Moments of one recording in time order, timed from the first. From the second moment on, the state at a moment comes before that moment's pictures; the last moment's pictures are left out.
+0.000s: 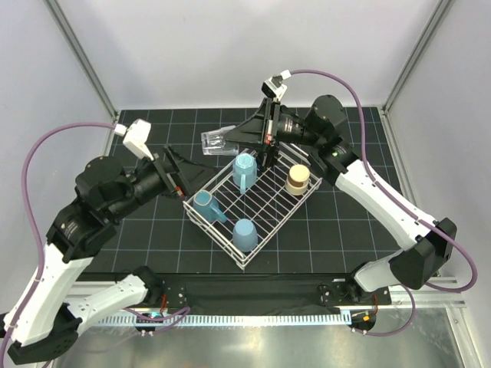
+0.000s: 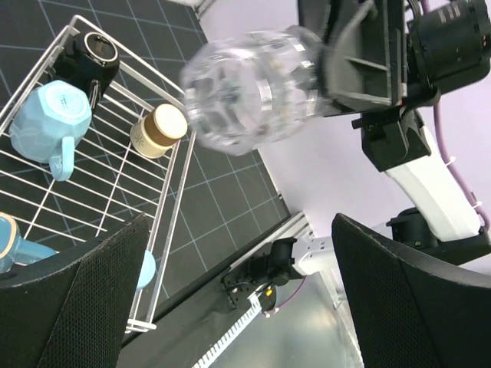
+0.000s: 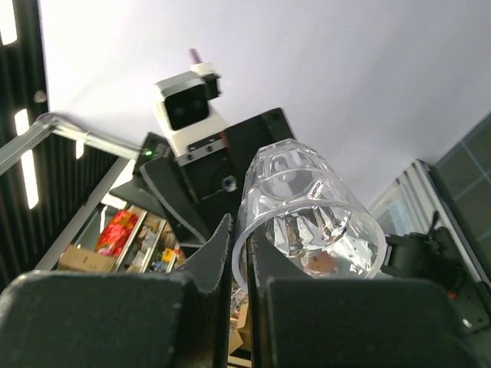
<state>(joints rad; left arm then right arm) -0.70 0.85 1.40 -0.68 0.09 -0.77 0.63 1.43 1.45 0.21 -0.81 1.36</state>
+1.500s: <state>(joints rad) -0.70 0.78 1.34 -0.59 0.08 -0.86 0.78 1.49 1.41 0.44 -0.88 1.45</state>
